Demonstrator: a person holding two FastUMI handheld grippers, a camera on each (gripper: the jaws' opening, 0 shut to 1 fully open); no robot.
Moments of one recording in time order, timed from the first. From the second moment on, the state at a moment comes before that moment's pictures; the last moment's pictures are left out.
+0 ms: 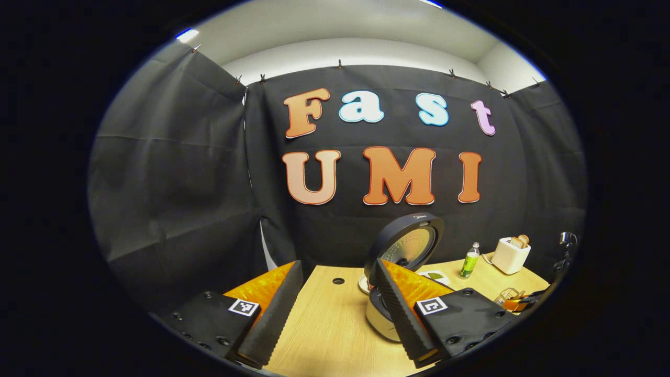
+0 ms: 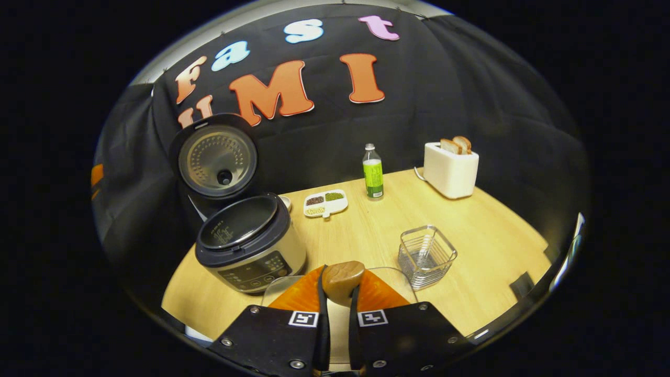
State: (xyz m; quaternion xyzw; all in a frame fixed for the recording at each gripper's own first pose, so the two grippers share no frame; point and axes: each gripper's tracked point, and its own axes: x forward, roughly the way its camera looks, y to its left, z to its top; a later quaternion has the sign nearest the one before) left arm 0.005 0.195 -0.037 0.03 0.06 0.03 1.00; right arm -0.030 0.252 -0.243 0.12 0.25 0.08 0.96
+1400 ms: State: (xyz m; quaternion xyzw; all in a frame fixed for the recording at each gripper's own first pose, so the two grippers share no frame) left arm 0.017 0.180 -0.032 0.02 0.05 0.01 1.00; right arm -0.016 0.180 -0.194 0.59 0.24 0.06 0.77
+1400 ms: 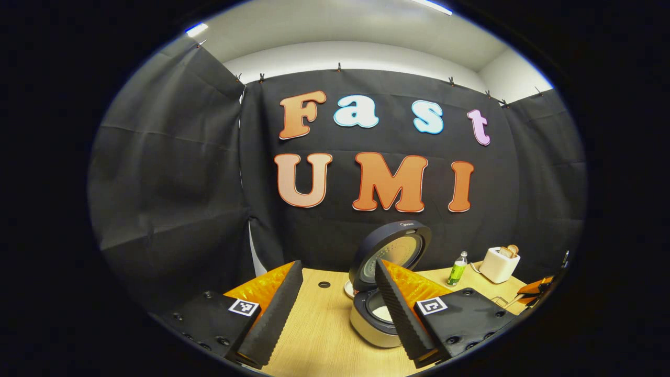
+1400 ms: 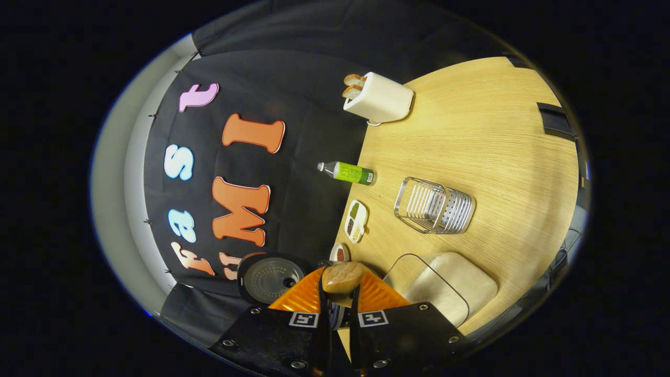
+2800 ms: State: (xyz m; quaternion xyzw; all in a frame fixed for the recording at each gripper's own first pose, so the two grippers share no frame) left arm 0.048 0.177 -0.036 0.01 0.06 0.01 1.00; right arm 0.135 0.296 -0.030 0.57 0.19 0.16 0.78
